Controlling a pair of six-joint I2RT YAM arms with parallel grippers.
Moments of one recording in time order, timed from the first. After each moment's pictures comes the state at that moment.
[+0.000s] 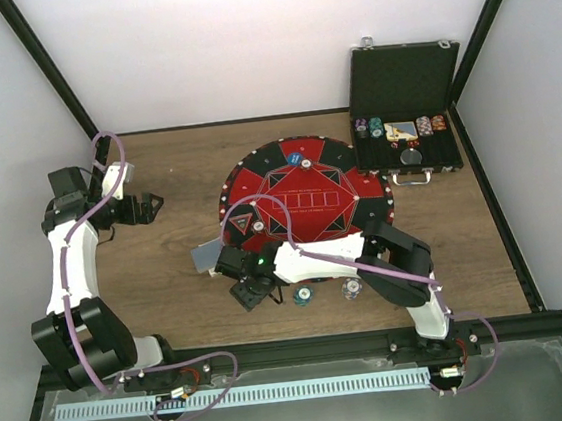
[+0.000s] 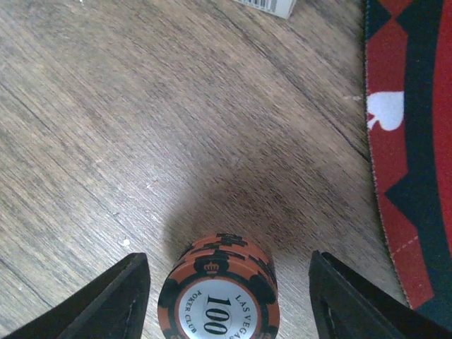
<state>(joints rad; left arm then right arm) 0.33 1.34 1.13 -0.73 0.61 0.39 1.21 1.98 1.38 -0.62 0.08 0.46</state>
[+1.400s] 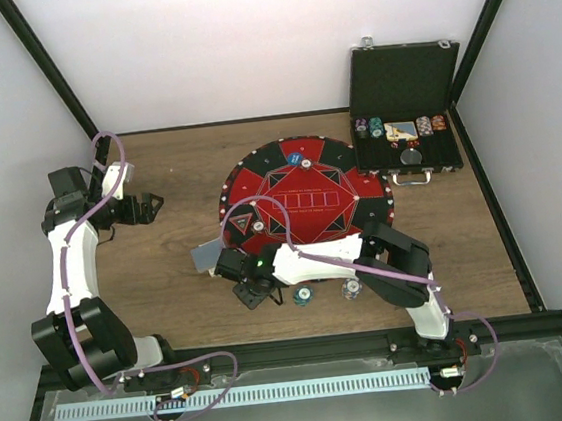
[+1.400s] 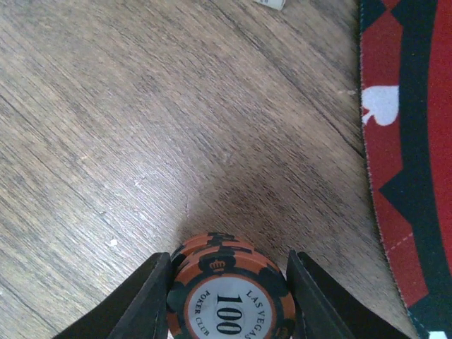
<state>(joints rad) 0.33 1.34 1.13 -0.73 0.61 0.39 1.22 1.99 1.38 -0.63 0.10 0.46</state>
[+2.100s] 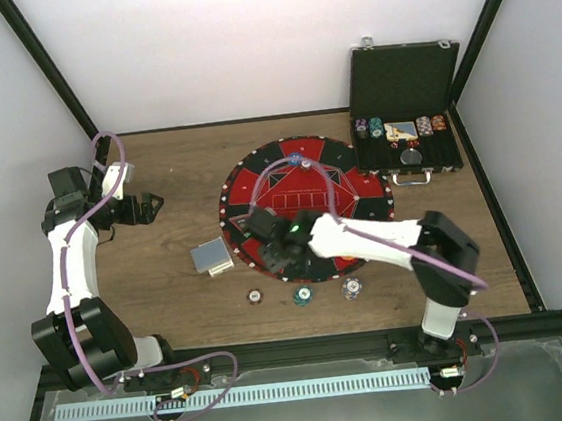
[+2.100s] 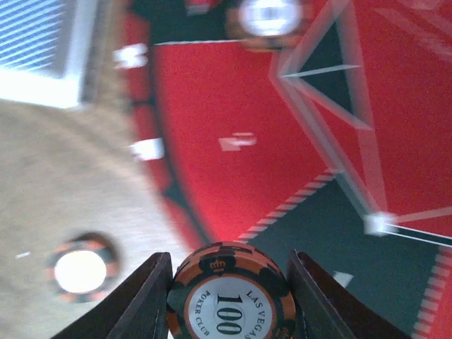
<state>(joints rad) 0.33 1.34 1.13 -0.73 0.61 0.39 1.10 1.78 1.33 -0.72 0.19 0.46</state>
